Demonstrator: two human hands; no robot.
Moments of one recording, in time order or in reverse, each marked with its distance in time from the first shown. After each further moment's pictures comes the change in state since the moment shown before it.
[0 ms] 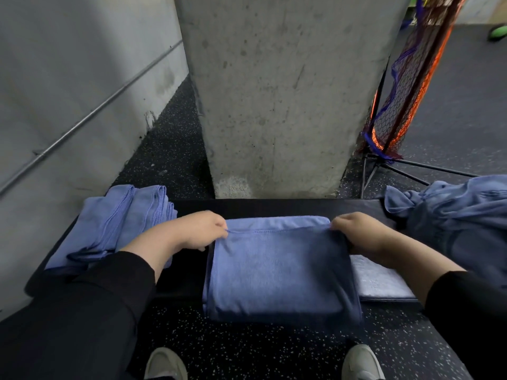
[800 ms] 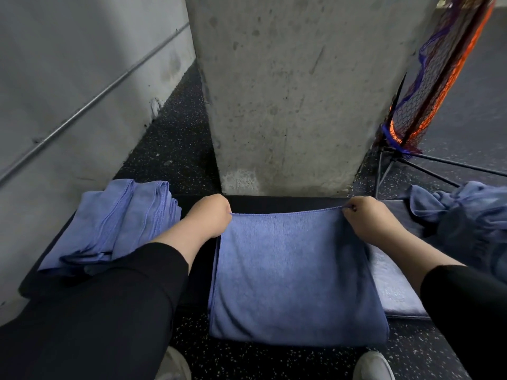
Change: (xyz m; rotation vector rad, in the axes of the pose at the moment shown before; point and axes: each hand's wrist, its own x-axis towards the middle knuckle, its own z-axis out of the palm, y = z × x) left_hand 0.060 -0.007 0.003 0.290 0.319 -0.109; right_hand 0.068 0.001 0.004 -0.706 0.355 -0.217
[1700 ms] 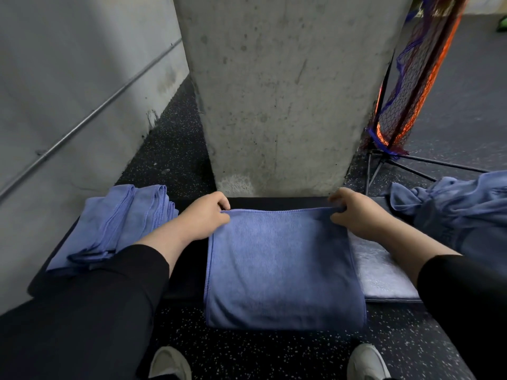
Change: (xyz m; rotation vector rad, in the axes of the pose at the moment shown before) left_hand -0.038 0.007 -0.020 -0.325 0.024 0.110; right_hand -0.028 -0.009 -0.037 0.101 -0.124 -0.093
